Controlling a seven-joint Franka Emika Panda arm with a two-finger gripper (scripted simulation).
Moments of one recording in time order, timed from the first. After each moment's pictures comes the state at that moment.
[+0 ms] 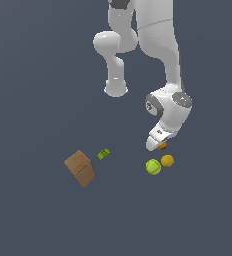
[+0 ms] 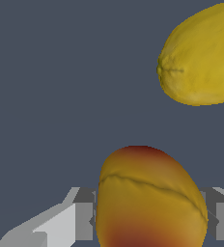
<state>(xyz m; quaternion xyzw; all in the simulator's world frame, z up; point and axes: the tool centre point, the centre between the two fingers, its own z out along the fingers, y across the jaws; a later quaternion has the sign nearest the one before) -0.051 0.227 0.036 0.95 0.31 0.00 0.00</state>
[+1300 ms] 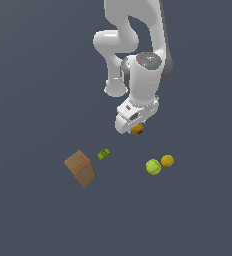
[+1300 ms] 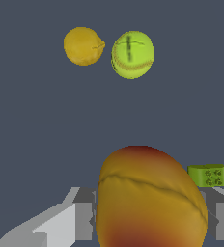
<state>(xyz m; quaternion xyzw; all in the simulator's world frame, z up) -0.057 0.088 0.164 0.95 0.31 0.00 0.00</state>
